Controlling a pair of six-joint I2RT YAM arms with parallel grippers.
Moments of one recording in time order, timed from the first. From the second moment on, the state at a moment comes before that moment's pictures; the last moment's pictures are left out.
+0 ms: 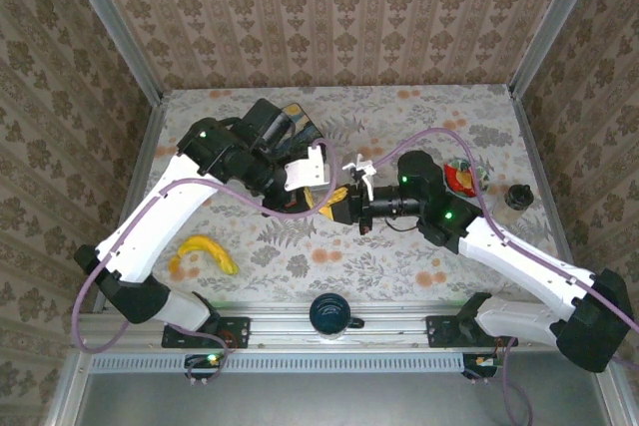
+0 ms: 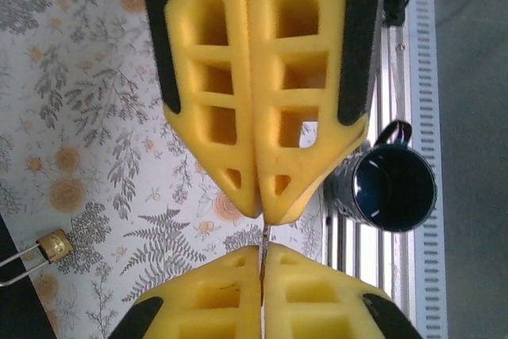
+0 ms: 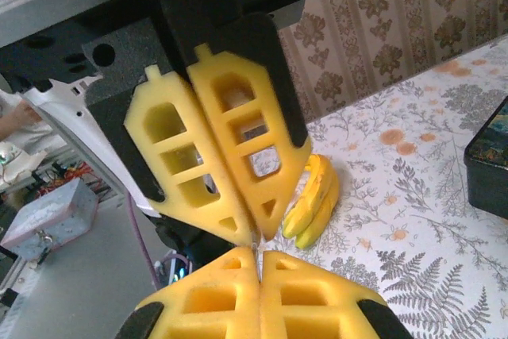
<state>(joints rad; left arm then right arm) -0.78 1.46 1.78 -1.45 0.49 0.67 0.69 1.12 0.86 0.05 -0.73 0.24</state>
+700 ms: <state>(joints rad) -0.56 1.11 1.39 -0.87 0.37 0.09 0.62 1.10 0.76 0.09 -0.66 0.34</state>
